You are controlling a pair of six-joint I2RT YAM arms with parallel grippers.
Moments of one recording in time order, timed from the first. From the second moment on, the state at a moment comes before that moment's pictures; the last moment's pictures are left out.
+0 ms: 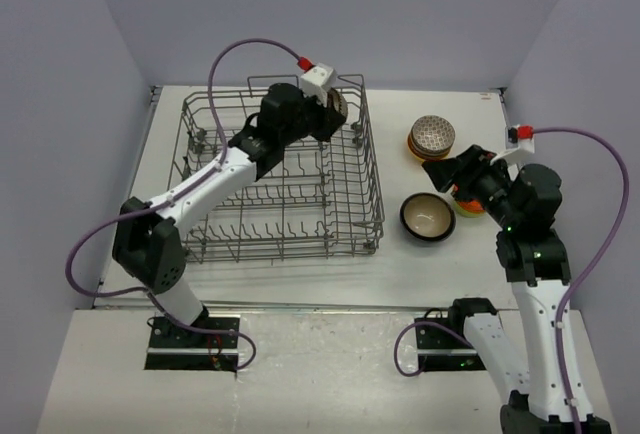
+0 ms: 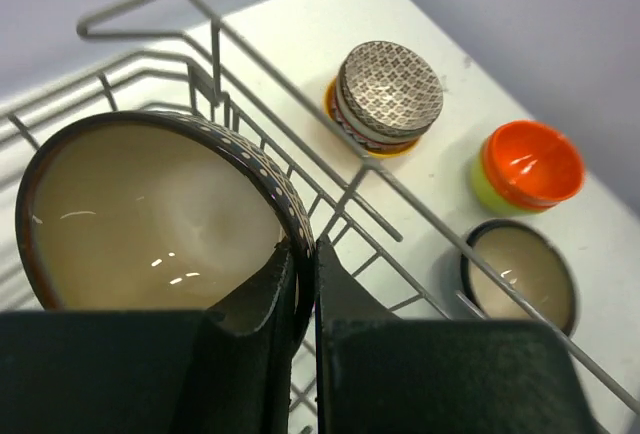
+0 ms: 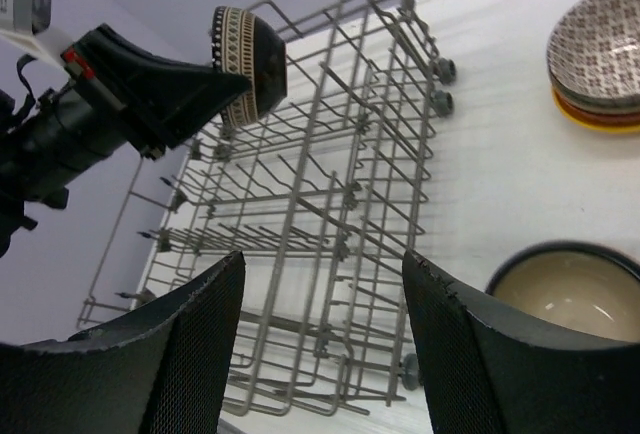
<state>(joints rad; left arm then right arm) -0.56 1.71 1.41 0.08 0.27 -0.27 0.03 0.66 0.91 -0.46 -0.36 0.59</state>
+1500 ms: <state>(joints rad) -1.35 1.72 1.93 -0.88 -0.26 0.46 0.53 1.08 1.43 -1.09 0.02 0.35</state>
